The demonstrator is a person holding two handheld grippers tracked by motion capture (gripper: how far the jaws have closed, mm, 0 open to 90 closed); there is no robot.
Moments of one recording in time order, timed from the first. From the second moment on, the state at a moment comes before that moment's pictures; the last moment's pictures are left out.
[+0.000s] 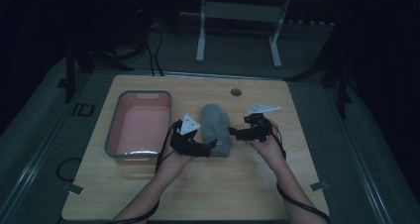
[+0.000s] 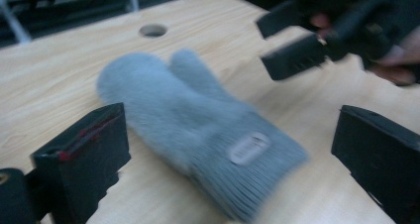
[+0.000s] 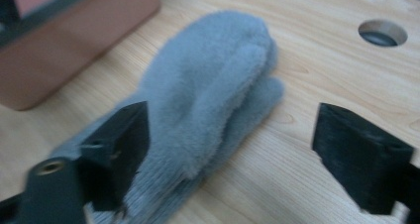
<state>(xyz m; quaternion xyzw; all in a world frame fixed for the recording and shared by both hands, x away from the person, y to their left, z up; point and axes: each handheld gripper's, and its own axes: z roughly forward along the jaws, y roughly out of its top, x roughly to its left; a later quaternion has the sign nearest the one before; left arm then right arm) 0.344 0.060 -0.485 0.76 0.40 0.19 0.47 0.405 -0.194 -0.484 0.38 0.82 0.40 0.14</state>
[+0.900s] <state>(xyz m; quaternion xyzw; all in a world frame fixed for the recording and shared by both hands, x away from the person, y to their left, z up) 0.429 0.048 -0.556 0.77 0.50 0.00 0.40 0.453 -0.168 -0.546 0.42 0.84 0.34 0.03</state>
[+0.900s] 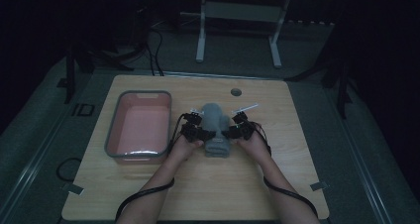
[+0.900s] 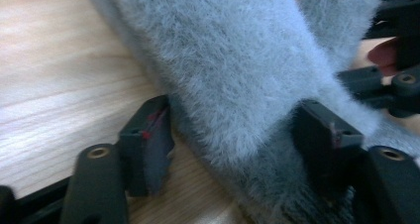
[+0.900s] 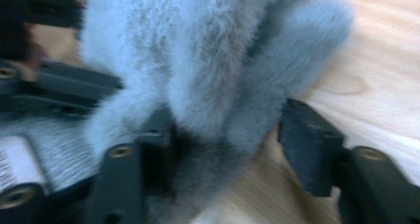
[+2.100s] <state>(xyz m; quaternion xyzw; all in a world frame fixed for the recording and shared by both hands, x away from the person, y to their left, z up) 0.414 0.069 -0.465 0.78 0.43 0.00 0.45 0.409 -0.152 -0.453 0.36 0.83 0.41 0.10</state>
